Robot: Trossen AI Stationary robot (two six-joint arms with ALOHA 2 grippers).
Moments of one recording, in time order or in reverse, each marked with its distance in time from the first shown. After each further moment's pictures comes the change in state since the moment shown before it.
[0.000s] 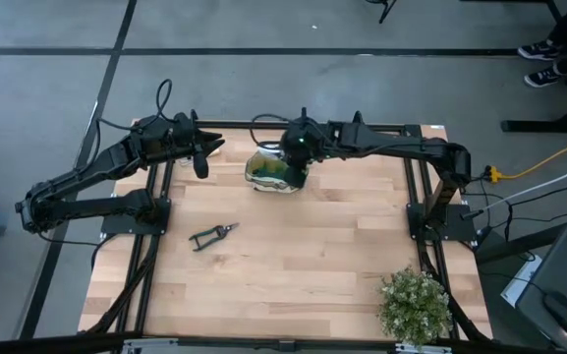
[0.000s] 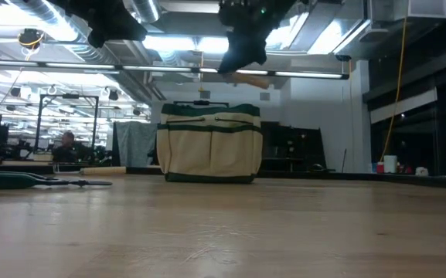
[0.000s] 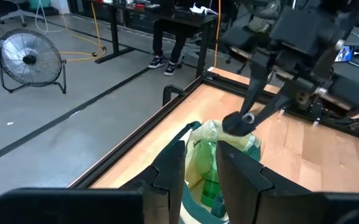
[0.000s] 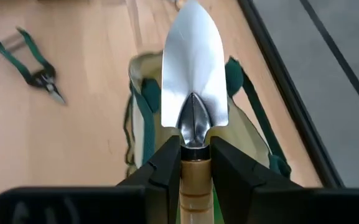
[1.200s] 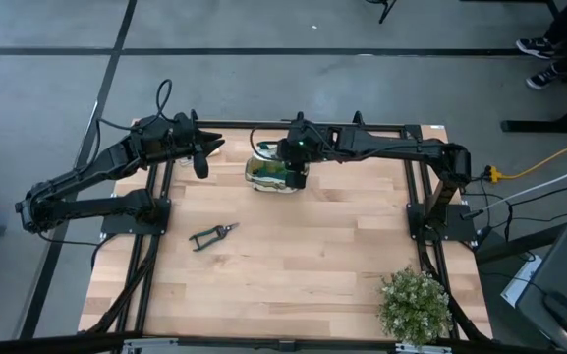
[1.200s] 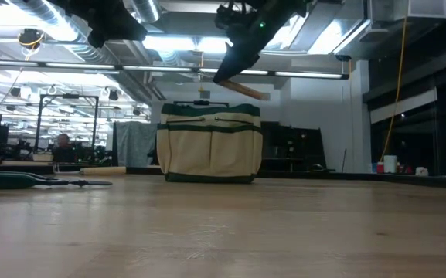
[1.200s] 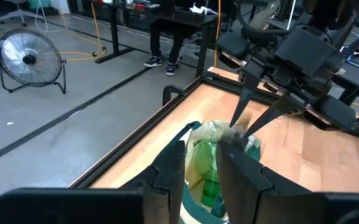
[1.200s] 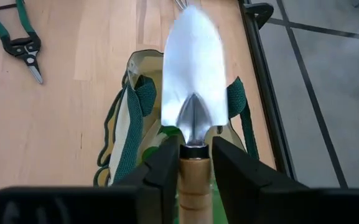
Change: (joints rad) left arm 0.000 0.000 0.000 0.000 0.000 0.000; right arm -0.007 0.000 -0.090 0.158 0.003 -0.250
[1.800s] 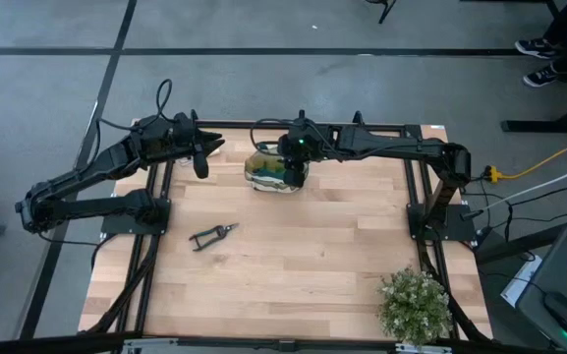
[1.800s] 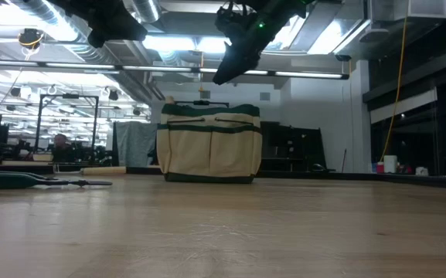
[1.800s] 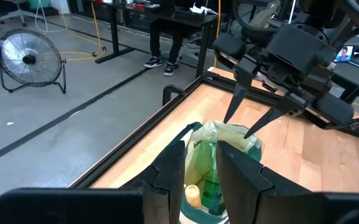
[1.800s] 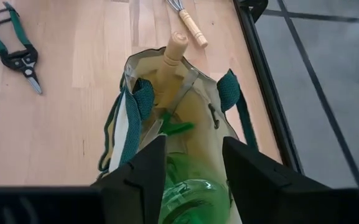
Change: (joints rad) left arm 0.000 0.000 0.000 0.000 0.000 0.000; right arm -0.009 0.000 0.000 0.000 -0.004 0.085
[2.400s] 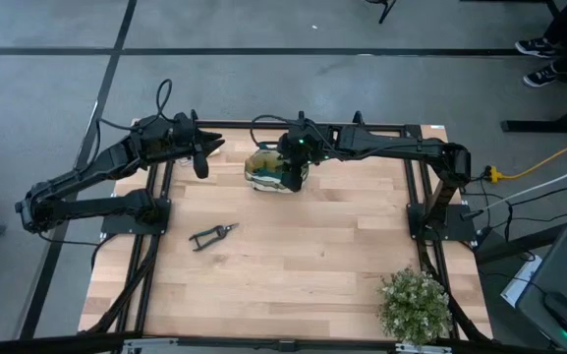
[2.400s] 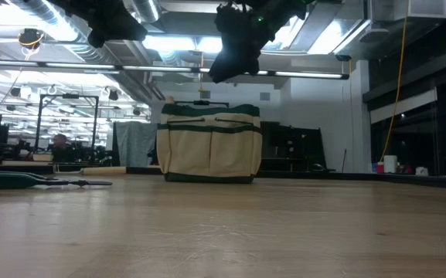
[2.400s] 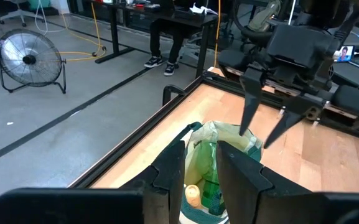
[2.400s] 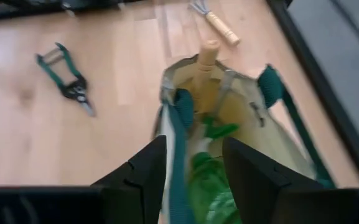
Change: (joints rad) left arm 0.000 0.000 0.000 0.000 0.000 0.000; right arm 0.000 0.000 0.000 0.002 -0.152 0.206
